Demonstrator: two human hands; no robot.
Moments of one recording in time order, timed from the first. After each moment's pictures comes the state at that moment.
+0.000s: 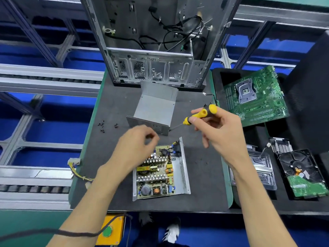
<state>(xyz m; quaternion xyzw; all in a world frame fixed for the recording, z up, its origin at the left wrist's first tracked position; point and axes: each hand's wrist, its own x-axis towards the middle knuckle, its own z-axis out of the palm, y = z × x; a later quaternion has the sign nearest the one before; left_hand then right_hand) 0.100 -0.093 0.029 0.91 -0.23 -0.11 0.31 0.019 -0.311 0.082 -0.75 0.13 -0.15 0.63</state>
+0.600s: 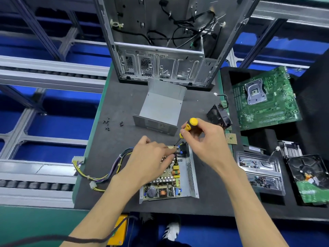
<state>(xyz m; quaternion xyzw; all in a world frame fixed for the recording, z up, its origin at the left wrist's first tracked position) 0.082 -0.097 -0.001 0.91 -0.39 -0.11 0.11 0.035 -0.287 0.037 -0.87 0.07 -0.11 0.47</state>
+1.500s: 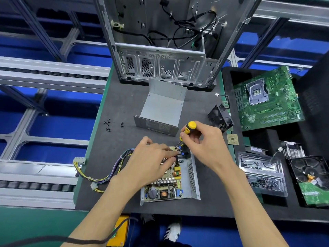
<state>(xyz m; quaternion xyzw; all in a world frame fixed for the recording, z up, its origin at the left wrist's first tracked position) 0.083 -0.092 0.003 0.90 -0.40 -0.12 0.14 0.037 -0.289 0.030 -0.89 0.06 -0.08 0.44</state>
